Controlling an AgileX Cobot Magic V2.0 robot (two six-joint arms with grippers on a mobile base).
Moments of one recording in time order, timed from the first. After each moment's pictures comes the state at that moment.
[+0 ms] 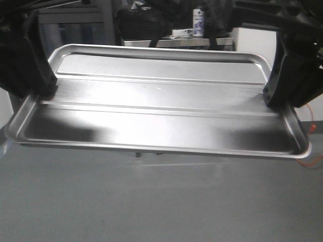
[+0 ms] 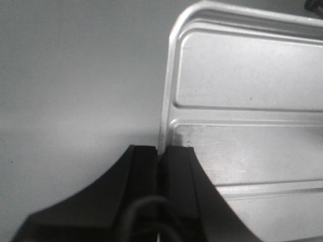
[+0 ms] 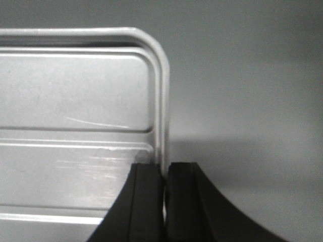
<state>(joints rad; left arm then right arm) -0.95 1.22 -0.94 0.36 0.85 -1.09 0.78 1.20 -0.86 -0.36 0.81 1.03</state>
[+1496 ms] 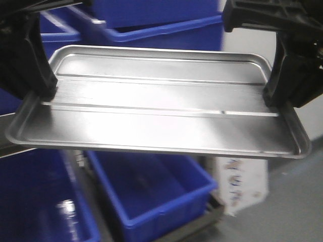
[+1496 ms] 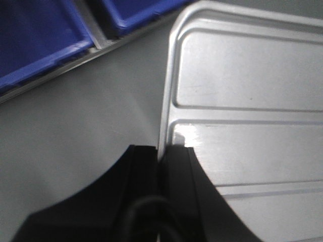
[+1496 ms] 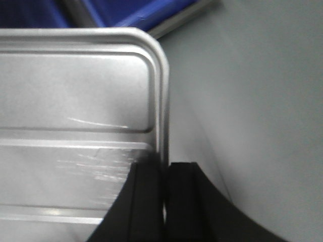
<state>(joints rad) -0.95 1.22 -0.94 0.36 0.85 -1.09 0.78 1.20 -0.86 -0.36 0.81 1.03</state>
